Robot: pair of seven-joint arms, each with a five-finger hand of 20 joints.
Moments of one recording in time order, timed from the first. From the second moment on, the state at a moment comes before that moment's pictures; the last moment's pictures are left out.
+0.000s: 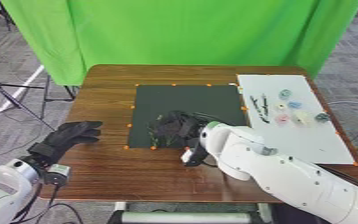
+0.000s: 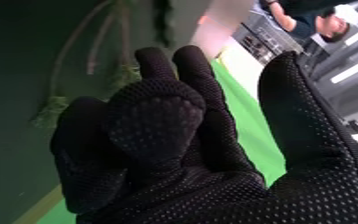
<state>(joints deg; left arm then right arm) 117.8 -60.5 -111.3 -112.8 69.1 -26.5 -12.2 -55.8 -53.1 26.7 -103.4 -88.3 -3.0 23.8</state>
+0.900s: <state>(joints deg) 117.7 -60.6 -111.3 -112.8 68.9 -26.8 -12.5 -58.4 -48.0 30.0 -105.6 -85.1 -2.7 26.7</state>
